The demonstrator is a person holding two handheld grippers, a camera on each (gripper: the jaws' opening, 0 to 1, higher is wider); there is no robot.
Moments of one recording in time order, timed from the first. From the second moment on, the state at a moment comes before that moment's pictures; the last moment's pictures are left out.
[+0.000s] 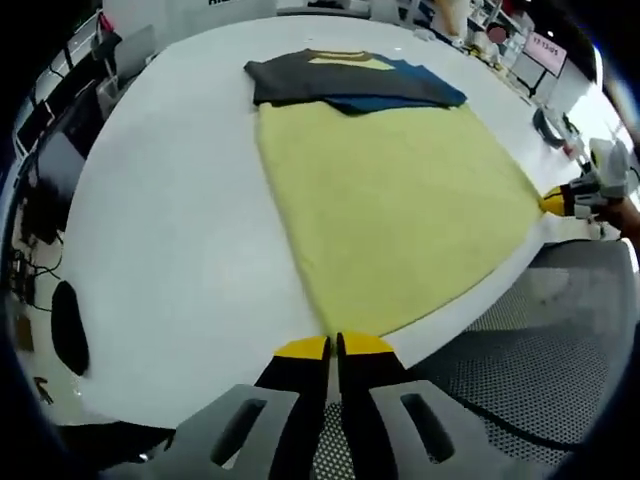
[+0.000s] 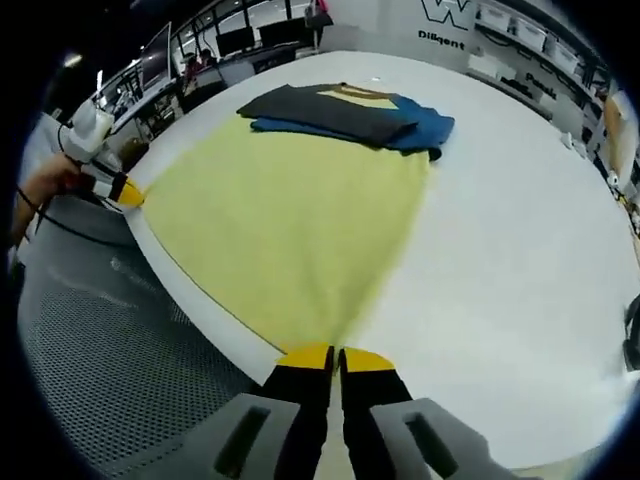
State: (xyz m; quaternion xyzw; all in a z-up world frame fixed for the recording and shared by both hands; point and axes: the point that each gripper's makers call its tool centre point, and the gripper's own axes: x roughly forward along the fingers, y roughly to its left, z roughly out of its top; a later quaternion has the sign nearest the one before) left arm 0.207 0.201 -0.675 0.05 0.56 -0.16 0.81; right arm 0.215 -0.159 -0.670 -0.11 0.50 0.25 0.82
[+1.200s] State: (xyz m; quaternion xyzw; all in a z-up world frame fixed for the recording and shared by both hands) left arm 0.249 0.207 -0.605 0.00 0.52 -0.15 0.84; right arm 0.266 -0.148 -0.593 -0.08 0.44 0.25 0.86
